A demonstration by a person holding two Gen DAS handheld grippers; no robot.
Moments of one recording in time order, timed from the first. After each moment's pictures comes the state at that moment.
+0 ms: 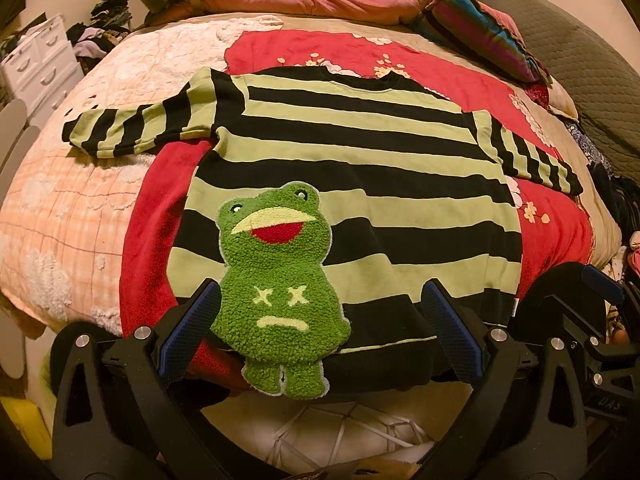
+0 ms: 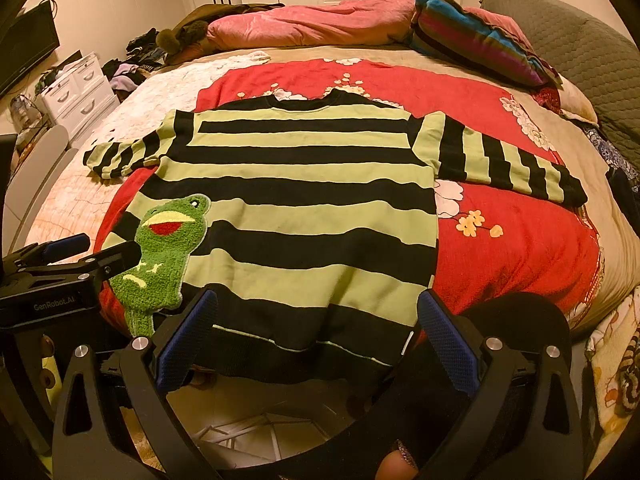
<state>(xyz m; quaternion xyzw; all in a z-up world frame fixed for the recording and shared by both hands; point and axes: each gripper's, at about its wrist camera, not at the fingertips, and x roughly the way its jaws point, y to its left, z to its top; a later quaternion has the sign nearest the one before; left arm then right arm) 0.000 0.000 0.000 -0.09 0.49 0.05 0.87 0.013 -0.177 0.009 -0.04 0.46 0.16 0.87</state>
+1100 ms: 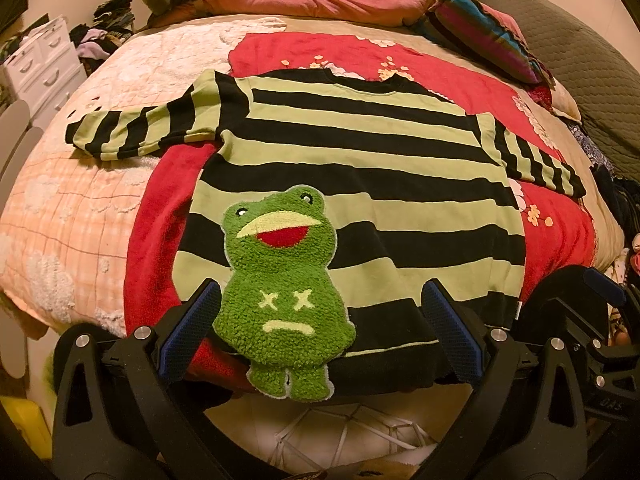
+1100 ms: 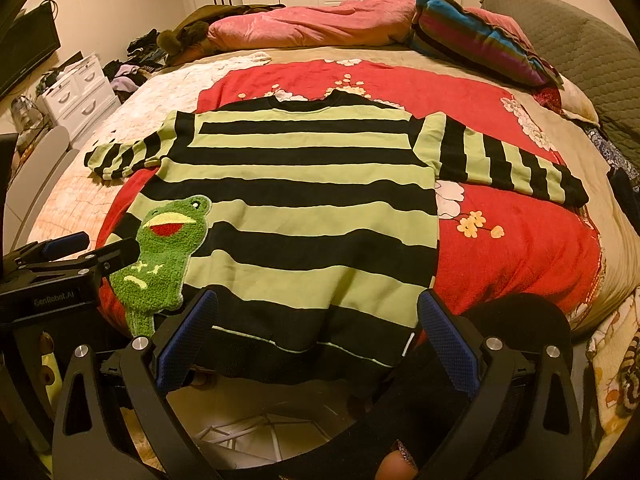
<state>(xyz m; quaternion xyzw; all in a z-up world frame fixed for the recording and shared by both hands) 0.003 0.005 0.000 -0.08 0.49 0.06 0.87 0.014 -0.177 0.009 -0.04 0.45 0.17 0.87</state>
